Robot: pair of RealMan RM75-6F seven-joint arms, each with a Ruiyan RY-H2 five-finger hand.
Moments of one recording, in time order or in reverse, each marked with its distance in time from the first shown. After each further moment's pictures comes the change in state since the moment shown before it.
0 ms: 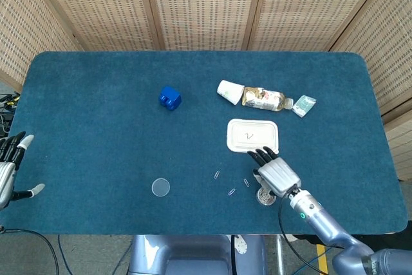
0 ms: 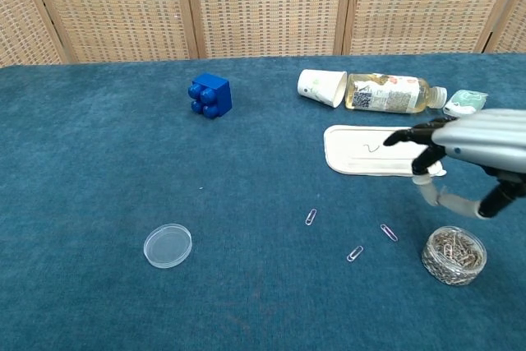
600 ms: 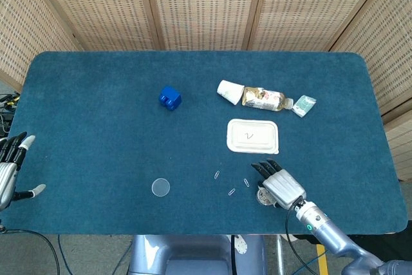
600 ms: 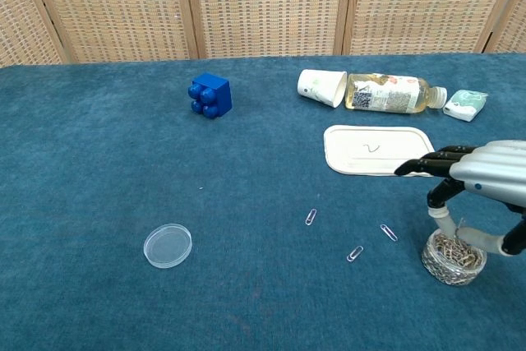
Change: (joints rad) left arm -0.001 -0.005 0.001 0.000 -0.002 -0.004 0.012; right arm -0.073 -0.017 -0.030 0.044 -0.123 -0.011 0.039
